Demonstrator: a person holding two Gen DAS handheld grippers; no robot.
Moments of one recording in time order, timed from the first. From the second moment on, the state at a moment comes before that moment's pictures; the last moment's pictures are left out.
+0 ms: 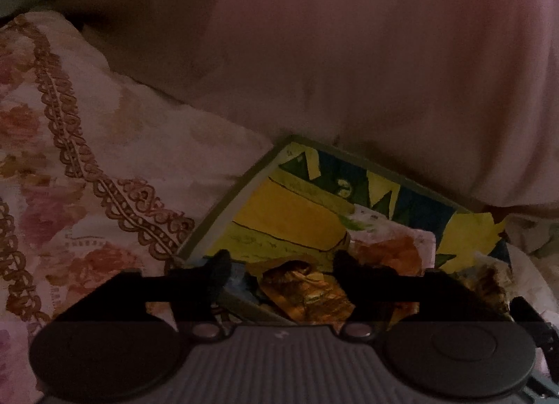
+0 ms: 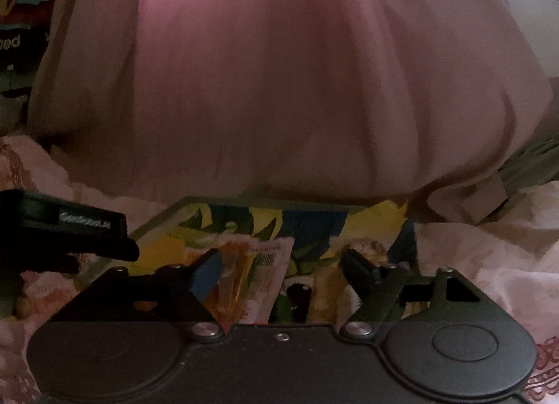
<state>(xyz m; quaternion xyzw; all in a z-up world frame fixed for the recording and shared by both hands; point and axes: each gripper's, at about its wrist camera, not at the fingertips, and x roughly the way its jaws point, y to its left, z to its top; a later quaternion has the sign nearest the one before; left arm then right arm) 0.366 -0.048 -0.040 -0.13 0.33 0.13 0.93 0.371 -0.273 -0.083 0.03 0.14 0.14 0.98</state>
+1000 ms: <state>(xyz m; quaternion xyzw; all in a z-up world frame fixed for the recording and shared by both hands) 0.206 -0.077 0.044 -0.04 0.22 0.10 0.97 0.221 -0.326 -0.012 0.09 0.05 0.10 0.99</state>
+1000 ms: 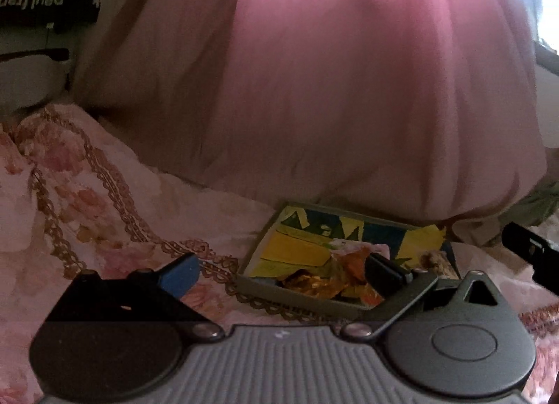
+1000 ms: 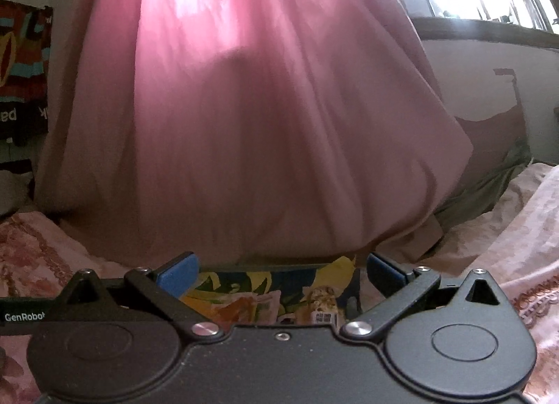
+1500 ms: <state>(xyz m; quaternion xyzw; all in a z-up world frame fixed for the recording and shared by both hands) 0.143 -0.067 0.030 -0.03 0.23 0.09 0.97 0.163 -0.310 -0.031 0.06 0.07 0.10 0.99</state>
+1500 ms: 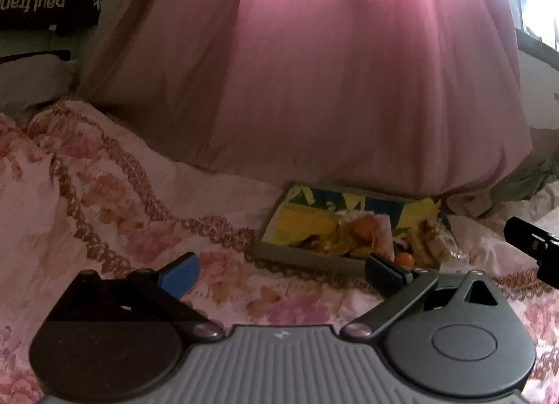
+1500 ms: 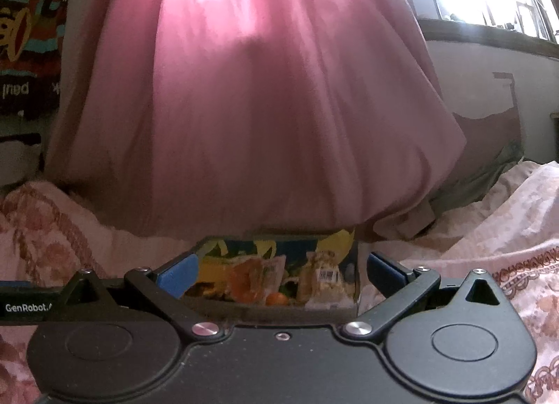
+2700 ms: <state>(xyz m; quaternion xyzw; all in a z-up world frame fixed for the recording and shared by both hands) 0.105 -0.043 -0.045 -0.01 0.28 0.04 0.96 0.133 -0.265 -0.100 0.00 0.23 0.04 0.97</state>
